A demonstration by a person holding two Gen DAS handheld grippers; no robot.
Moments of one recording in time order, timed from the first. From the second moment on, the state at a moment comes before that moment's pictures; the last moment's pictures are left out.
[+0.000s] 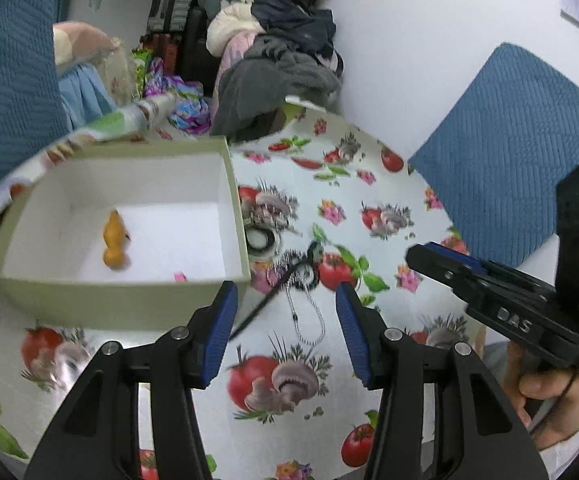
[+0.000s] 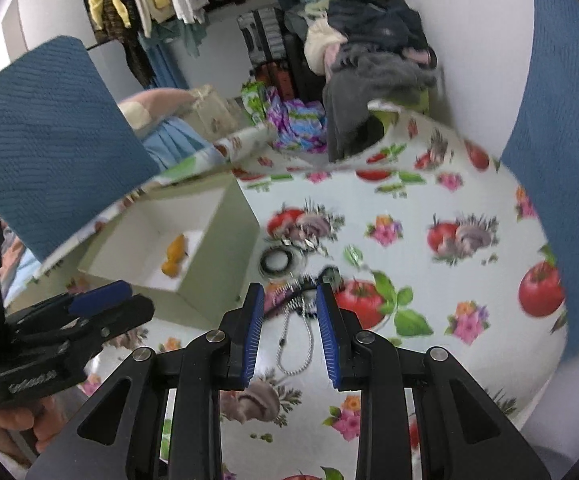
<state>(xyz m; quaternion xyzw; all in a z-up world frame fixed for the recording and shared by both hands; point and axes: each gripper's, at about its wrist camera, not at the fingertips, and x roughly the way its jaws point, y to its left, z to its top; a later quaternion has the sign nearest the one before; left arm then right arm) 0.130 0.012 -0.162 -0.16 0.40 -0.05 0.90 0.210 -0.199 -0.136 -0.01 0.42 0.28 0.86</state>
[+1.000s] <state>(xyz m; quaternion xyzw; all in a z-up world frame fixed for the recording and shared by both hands) 0.166 0.004 -0.277 -0.12 0.49 -0.02 0.86 0.253 -0.142 -0.268 -0.08 0.51 0.31 0.80</state>
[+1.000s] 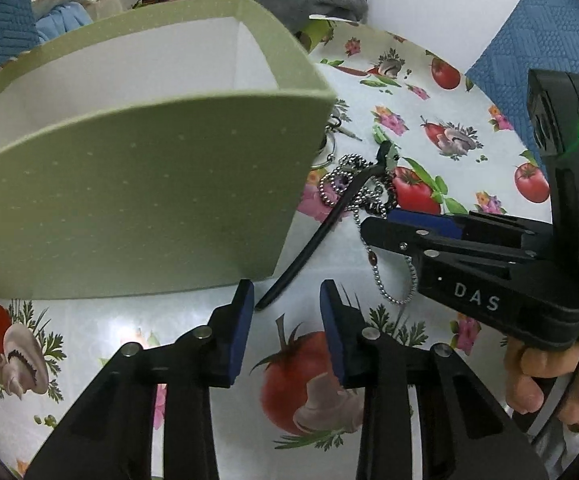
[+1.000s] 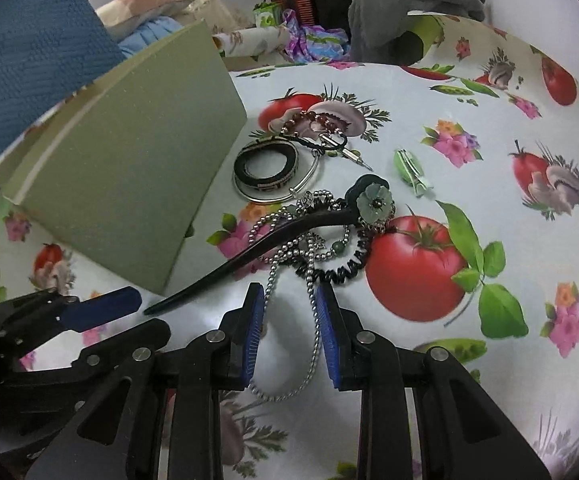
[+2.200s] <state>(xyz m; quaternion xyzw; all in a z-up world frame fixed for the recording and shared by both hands) 0.125 -0.044 -0.281 -0.16 0.54 -0.03 0.83 0.240 -0.206 -0.268 -0.07 0.54 0.22 0.81</state>
